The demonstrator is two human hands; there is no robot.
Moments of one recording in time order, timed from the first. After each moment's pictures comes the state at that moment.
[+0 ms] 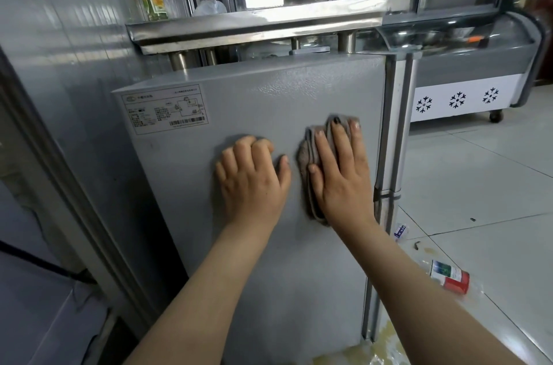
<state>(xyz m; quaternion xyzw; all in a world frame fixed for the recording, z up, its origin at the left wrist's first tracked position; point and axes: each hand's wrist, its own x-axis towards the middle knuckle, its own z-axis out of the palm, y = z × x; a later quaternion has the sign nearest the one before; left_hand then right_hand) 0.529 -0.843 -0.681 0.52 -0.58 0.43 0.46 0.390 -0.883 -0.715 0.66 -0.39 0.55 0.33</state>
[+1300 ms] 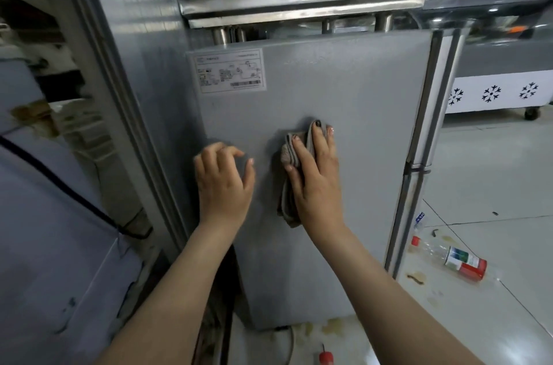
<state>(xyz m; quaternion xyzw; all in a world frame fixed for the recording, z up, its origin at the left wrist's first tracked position) 0.627 -0.794 -0.718 0.54 -0.59 0.34 0.50 0.483 -0.818 -0.735 0.71 -0.35 0.61 0.07</state>
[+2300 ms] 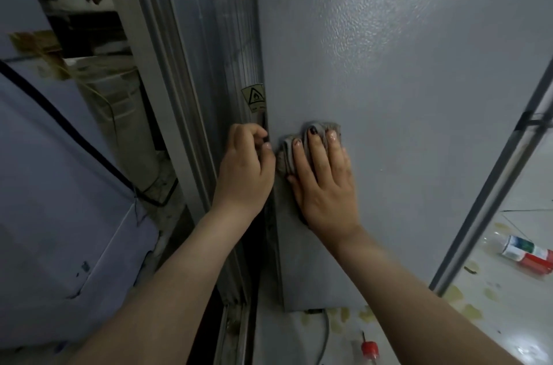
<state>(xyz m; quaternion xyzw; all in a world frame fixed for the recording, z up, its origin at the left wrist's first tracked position) 0.680 -0.786 -0.782 0.56 -0.63 0.08 0.54 0.555 -0.839 -0.850 0.72 -0.34 0.50 0.34</state>
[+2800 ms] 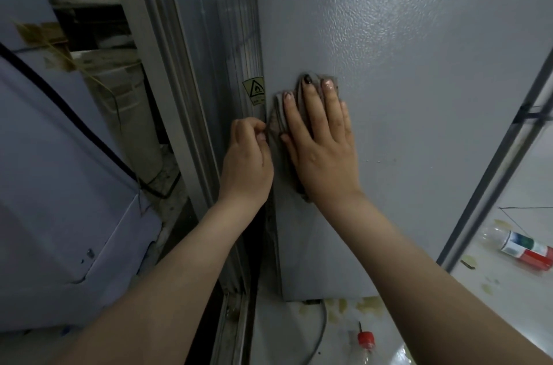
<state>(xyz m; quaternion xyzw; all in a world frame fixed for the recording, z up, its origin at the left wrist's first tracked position) 0.671 -0.782 -0.786 0.58 -0.60 0.07 0.54 0.563 -0.836 -0.795 0.69 -0.35 0.53 0.36</state>
